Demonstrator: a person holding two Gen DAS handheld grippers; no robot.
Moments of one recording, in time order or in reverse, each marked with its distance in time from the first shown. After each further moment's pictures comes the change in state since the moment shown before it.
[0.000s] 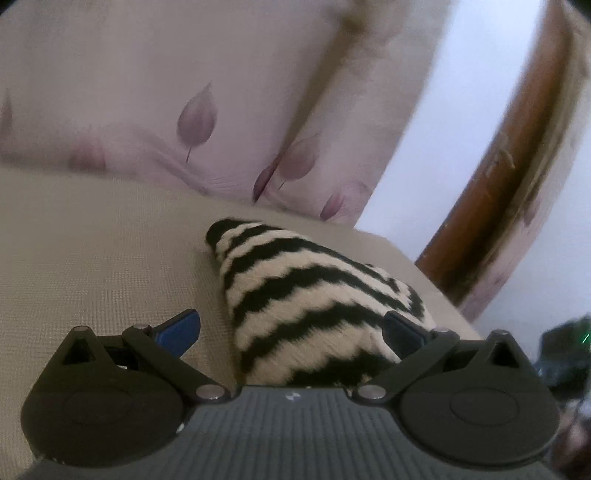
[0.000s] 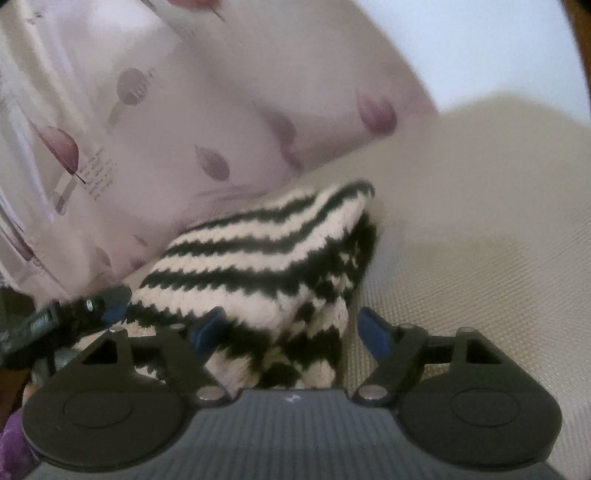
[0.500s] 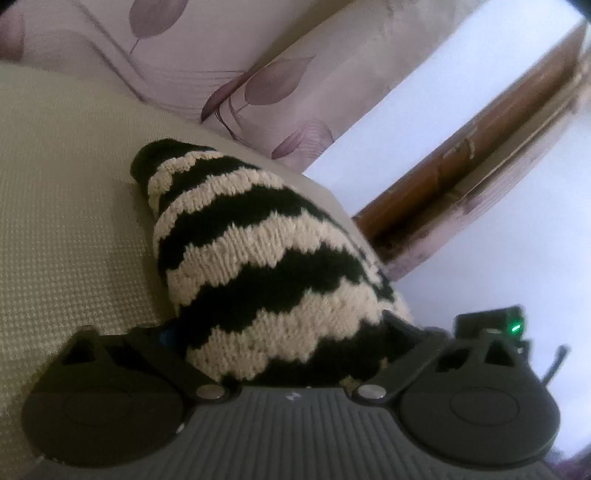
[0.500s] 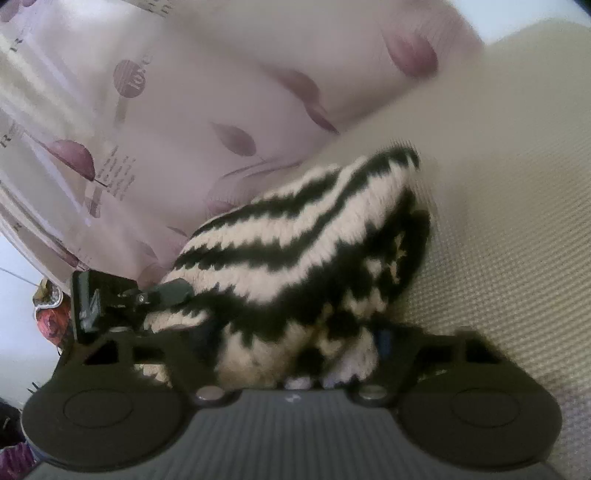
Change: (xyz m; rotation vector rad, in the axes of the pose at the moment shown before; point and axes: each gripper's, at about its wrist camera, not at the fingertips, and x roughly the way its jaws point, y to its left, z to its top) left arm 0.088 0.021 0.007 -0.091 0.193 -0.276; right arm 0.057 -0.020 0.025 0.112 0.141 0.207
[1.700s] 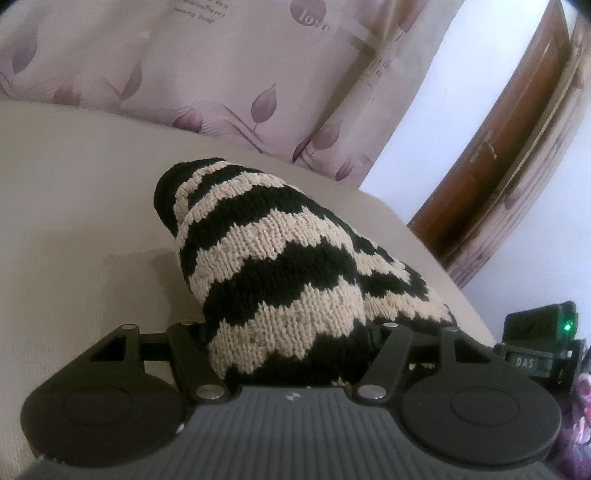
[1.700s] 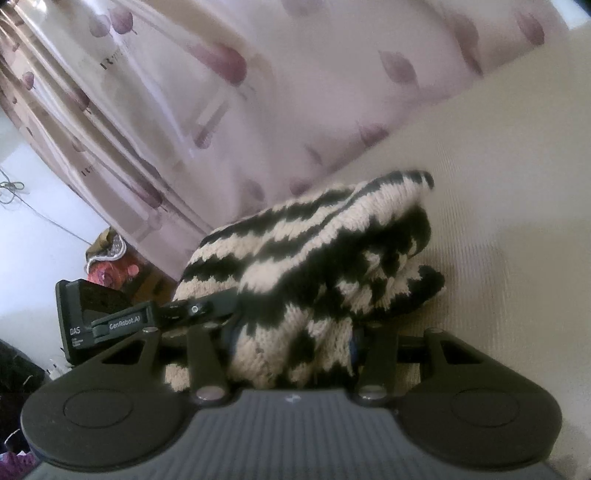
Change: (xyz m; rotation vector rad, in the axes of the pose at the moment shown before) left arm -0.267 -0.051 -0.148 0.071 -0.144 0.298; right arm -0.001 0.199 -0.201 -0.098 -0.043 0.136
